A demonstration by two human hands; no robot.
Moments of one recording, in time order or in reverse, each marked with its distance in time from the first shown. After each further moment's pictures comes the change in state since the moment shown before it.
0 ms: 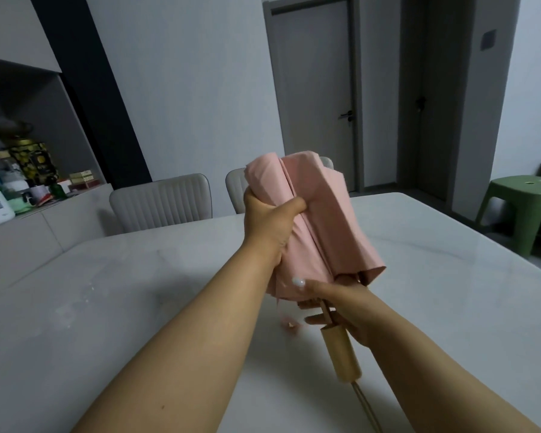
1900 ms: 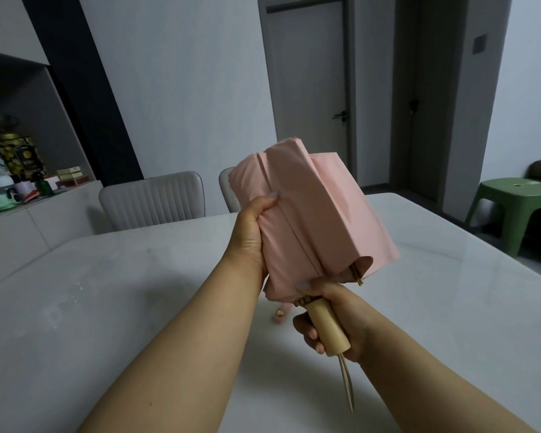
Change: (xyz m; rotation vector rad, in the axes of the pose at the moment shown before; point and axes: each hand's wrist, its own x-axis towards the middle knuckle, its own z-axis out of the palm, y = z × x) left_hand -0.001 -0.014 -0.016 -0.541 -0.324 -0.230; right_hand 0.003 0.015 0.003 0.359 -0.188 0.187
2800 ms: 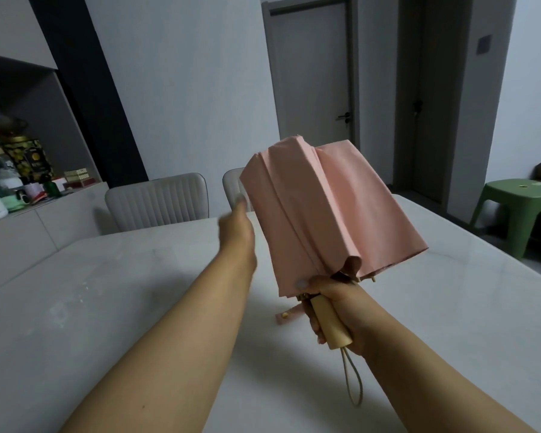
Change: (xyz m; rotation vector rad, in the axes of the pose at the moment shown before) left_hand 0.010 0.010 -0.009 0.242 0.495 0.124; right_hand -0.012 -0.010 0.007 -0.193 0.256 -0.112
